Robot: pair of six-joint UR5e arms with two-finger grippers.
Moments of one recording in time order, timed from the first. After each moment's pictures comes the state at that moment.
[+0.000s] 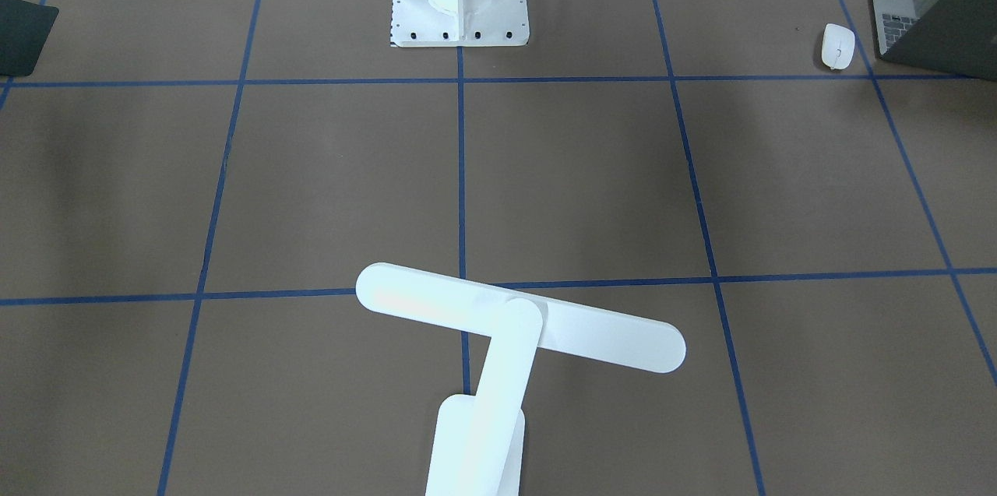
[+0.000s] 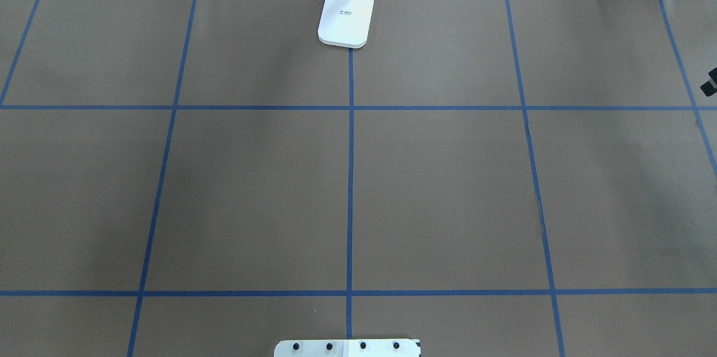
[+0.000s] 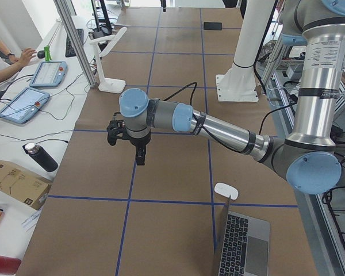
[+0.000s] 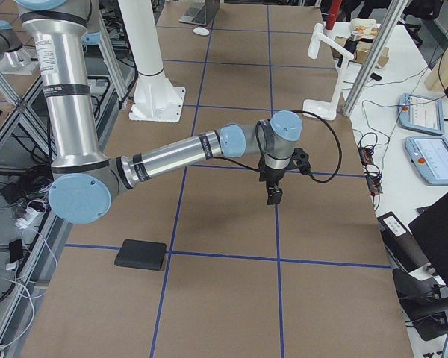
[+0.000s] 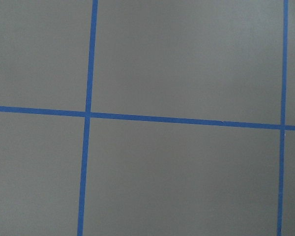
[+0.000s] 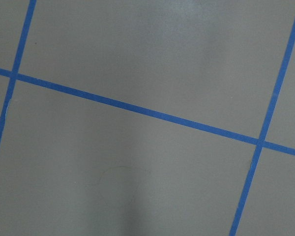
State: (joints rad) left arm -1.56 -1.63 -1.85 -1.35 -2.46 -0.16; right arm 1.37 -1.45 1.80 -1.77 2.31 -0.02
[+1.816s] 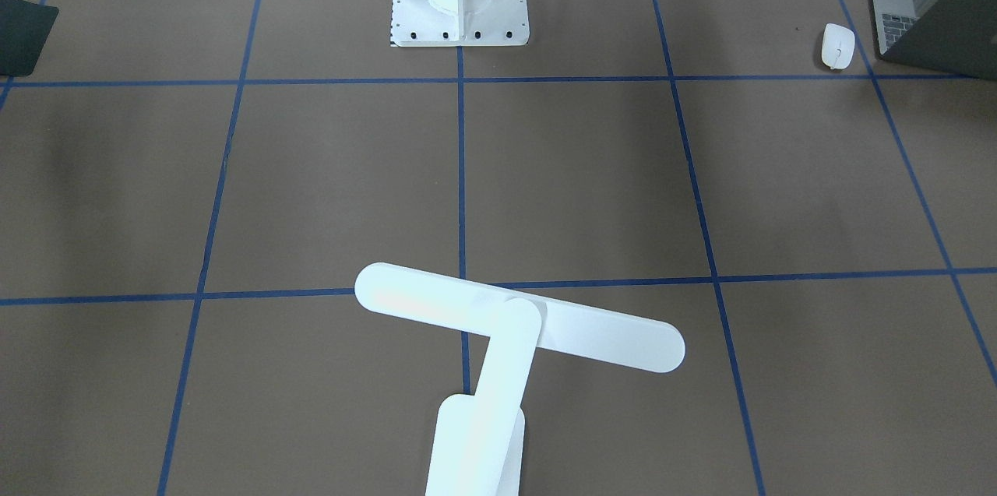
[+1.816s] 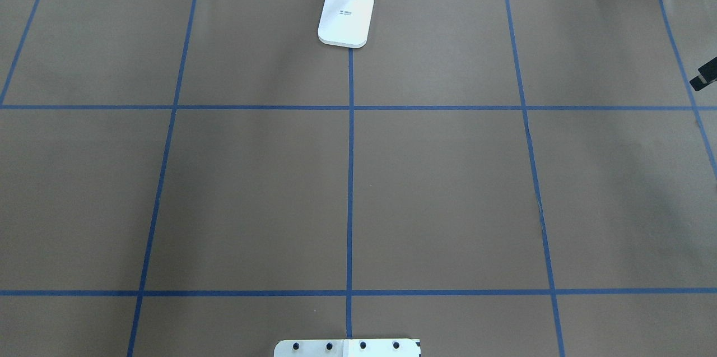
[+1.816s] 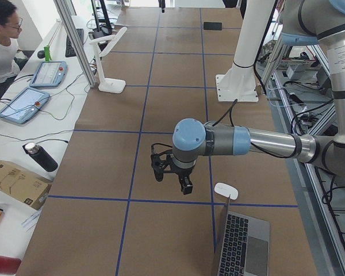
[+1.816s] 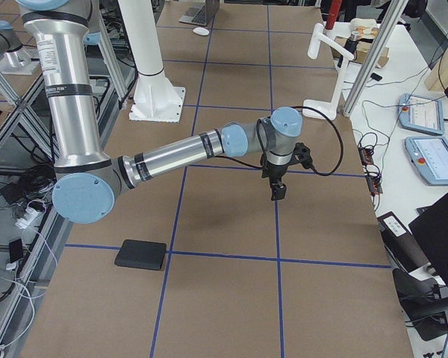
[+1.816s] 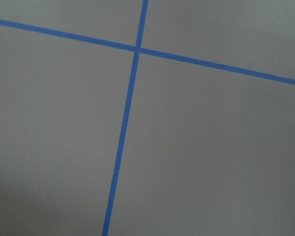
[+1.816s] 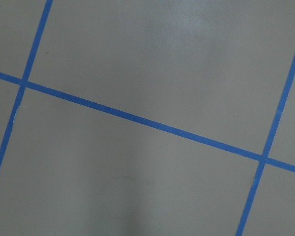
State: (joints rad) left arm -1.75 -1.25 -2.01 -1.42 -2.41 -0.22; right arm 1.35 -1.44 1.79 -1.71 2.32 -0.02
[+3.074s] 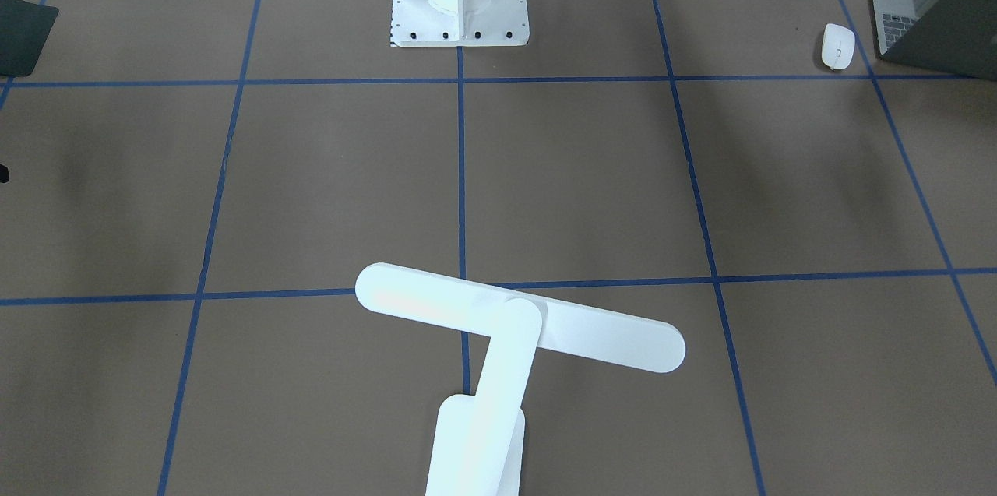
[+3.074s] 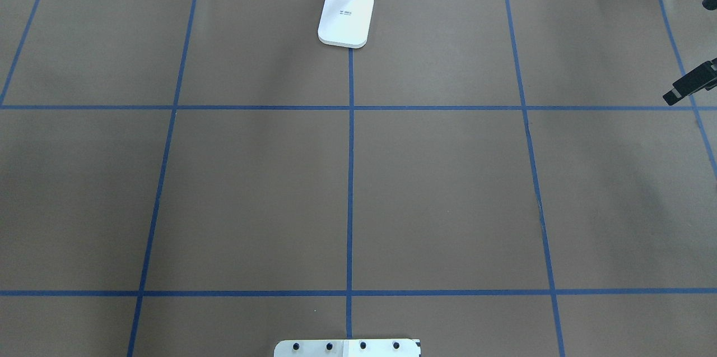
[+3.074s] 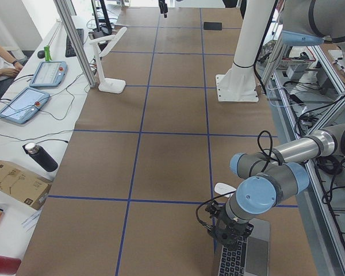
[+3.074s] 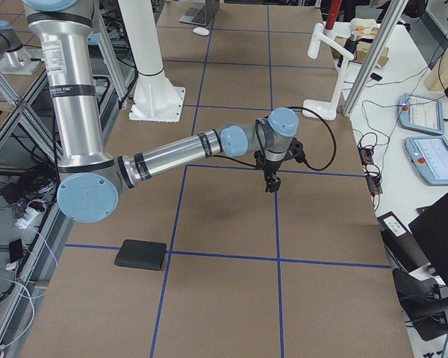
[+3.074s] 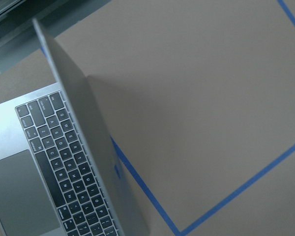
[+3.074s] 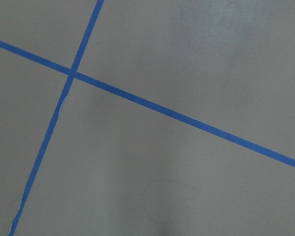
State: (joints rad) left arm -1.98 -1.04 -1.87 -1.51 -2.34 -0.53; right arm 1.28 -1.45 1.80 -1.68 2.40 -0.02
